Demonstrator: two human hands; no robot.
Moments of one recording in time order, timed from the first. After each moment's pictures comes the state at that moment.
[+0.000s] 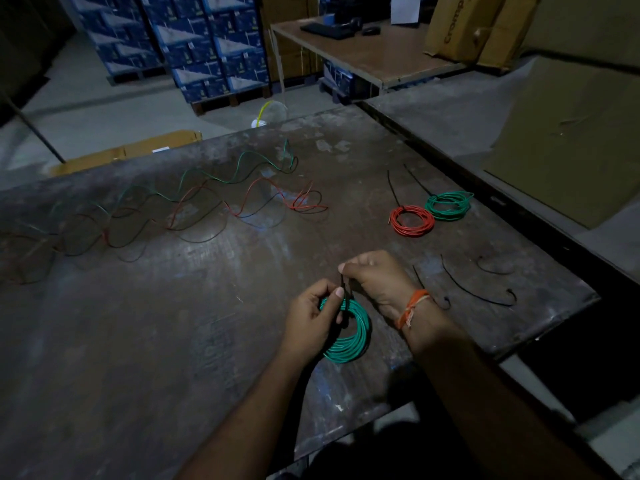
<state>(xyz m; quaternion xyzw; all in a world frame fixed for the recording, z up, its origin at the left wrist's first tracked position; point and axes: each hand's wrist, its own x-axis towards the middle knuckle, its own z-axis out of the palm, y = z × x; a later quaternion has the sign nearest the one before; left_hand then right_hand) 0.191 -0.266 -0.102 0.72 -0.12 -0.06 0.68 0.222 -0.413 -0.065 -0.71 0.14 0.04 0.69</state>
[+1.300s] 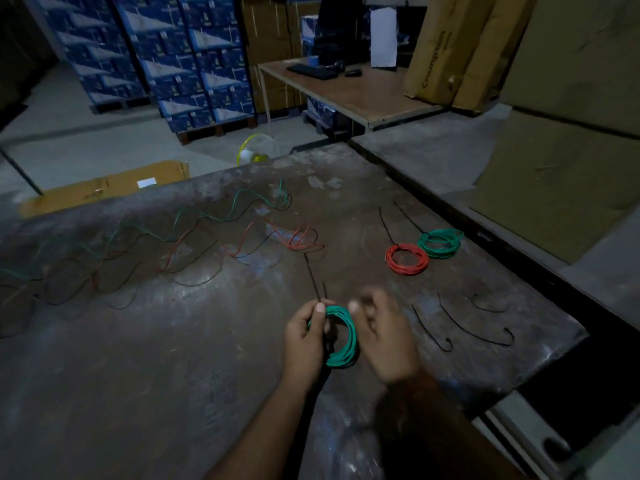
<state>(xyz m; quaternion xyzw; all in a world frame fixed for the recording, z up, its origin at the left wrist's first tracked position) 0.229 -0.271 -0.094 0.61 0.00 -0.04 0.79 0.185 -0.397 -0.062 -0.87 0.11 -0.16 0.45</state>
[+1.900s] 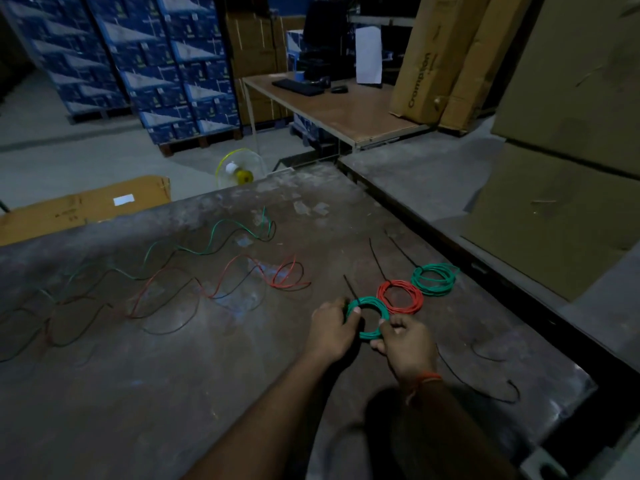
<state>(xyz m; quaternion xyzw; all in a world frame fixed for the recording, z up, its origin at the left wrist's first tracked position) 0.347 -0.346 -0.084 0.90 -0.19 -0.05 0.39 0.271 -0.471 -0.087 -0.70 0.35 -0.12 0.61</state>
